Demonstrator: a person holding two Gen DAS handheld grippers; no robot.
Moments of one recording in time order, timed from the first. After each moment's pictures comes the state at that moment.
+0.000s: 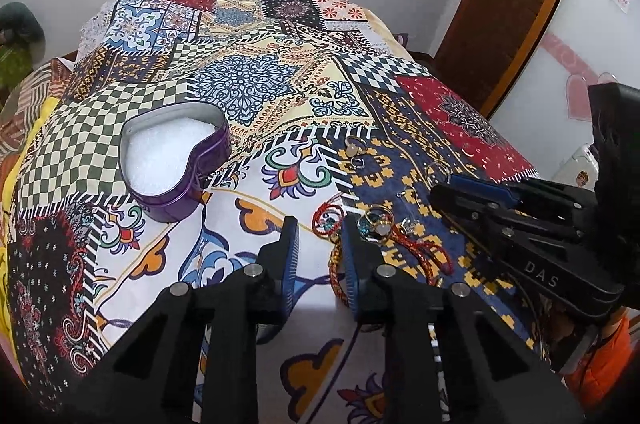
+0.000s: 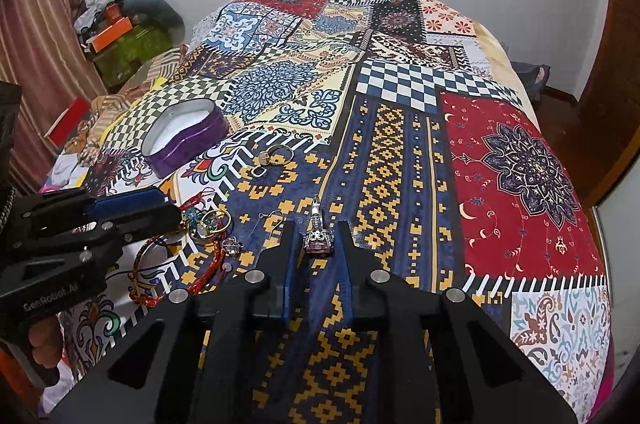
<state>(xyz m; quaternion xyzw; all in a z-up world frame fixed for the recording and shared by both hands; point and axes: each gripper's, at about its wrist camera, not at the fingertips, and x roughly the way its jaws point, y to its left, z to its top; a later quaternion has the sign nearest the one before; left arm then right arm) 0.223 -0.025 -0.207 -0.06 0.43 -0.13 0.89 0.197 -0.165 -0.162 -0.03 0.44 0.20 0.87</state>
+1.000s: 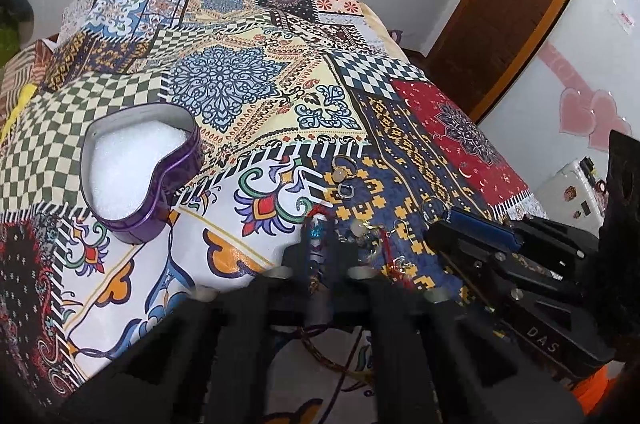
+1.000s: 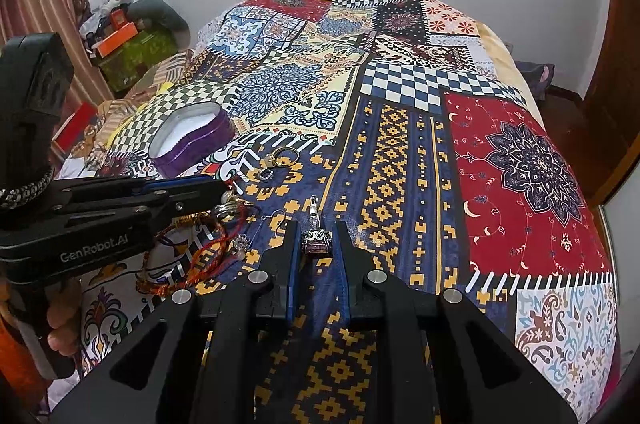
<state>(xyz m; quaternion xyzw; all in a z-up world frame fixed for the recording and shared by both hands) 0.253 -0.031 -0.213 -0.09 0.45 -0.15 0.87 0.192 -0.165 -0.163 -0.02 0.43 0.21 0.87</state>
